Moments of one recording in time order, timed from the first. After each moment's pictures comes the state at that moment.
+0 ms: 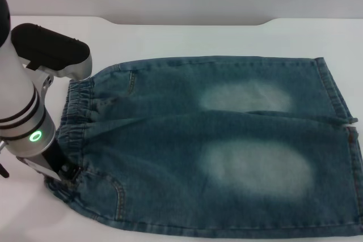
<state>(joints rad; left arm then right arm) -0.55 -2.06 -1.49 -1.45 2.84 -1.76 0.00 -0.11 2.07 1.78 1.96 -2.65 1.18 -0.28</state>
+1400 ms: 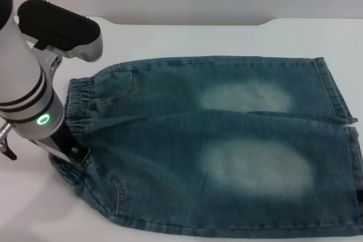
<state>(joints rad) -0.59 -2.06 -1.49 -1.52 2.84 -1.78 0.00 -0.06 2.08 1.78 1.86 -2.55 1.56 -0.29</state>
